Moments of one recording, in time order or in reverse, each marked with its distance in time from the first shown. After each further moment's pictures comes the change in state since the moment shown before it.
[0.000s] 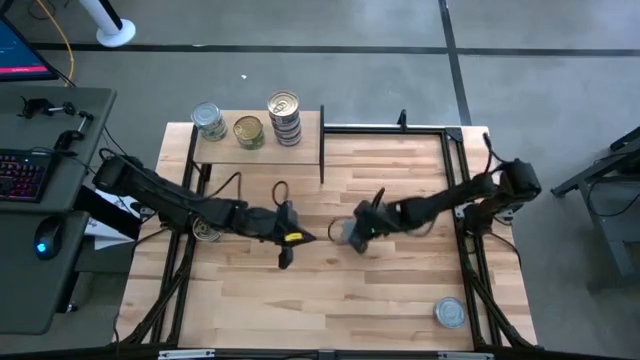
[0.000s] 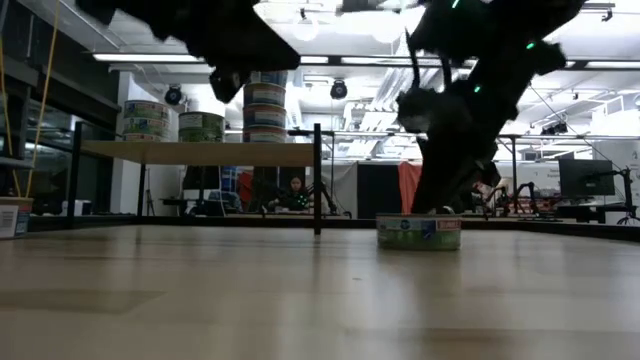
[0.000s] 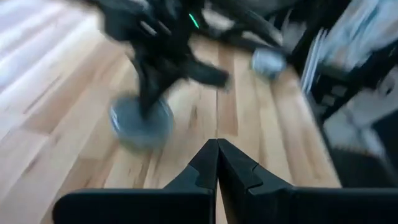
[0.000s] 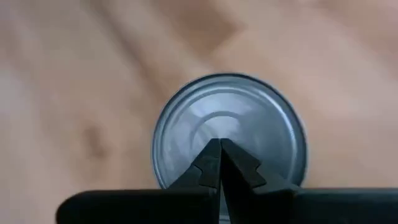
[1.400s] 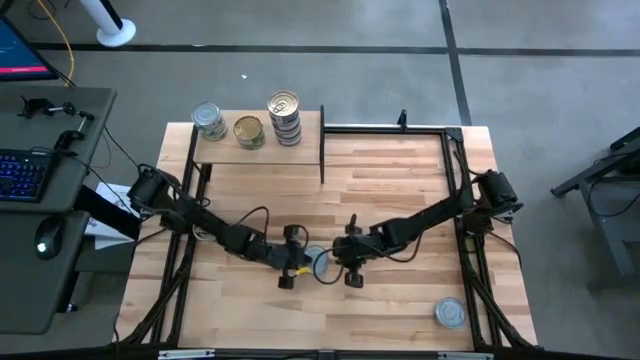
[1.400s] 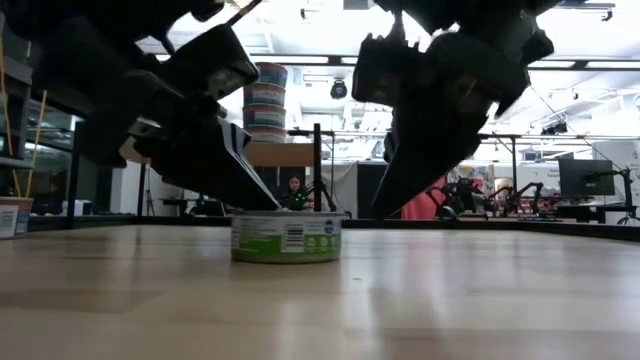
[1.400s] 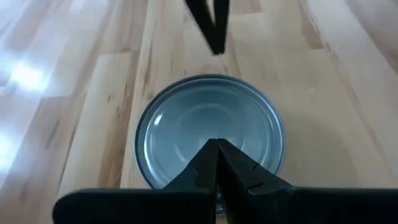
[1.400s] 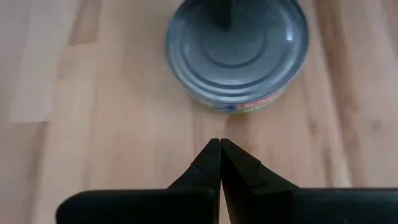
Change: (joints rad) left arm -0.142 0.347 -0.045 0.117 -0.137 0.237; right arm 0.152 0.215 0.204 0.110 -0.141 -0.447
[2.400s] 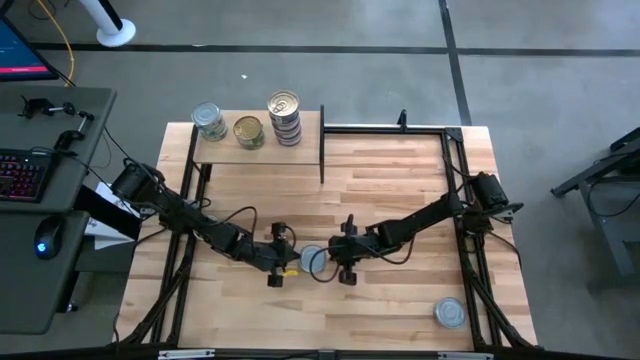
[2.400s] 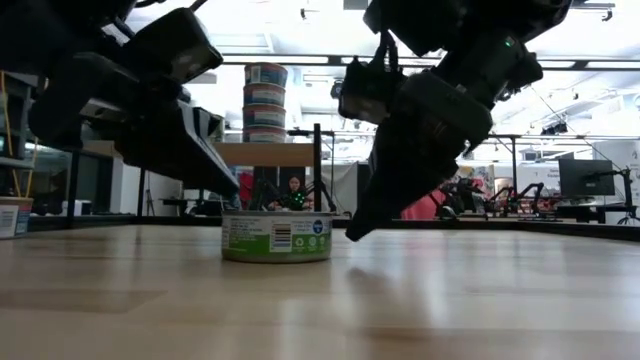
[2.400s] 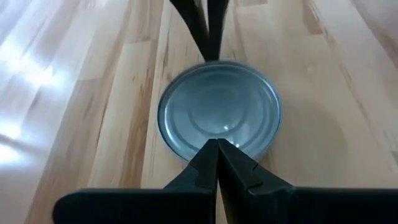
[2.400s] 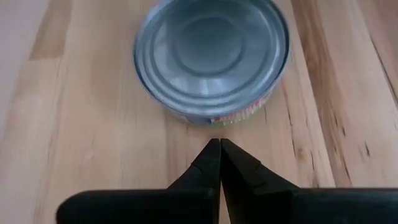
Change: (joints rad) left arm -0.048 -0.143 -0.079 -0.095 -0.083 -0.027; right arm -0.014 0.073 -0.006 0.110 0.058 -0.025
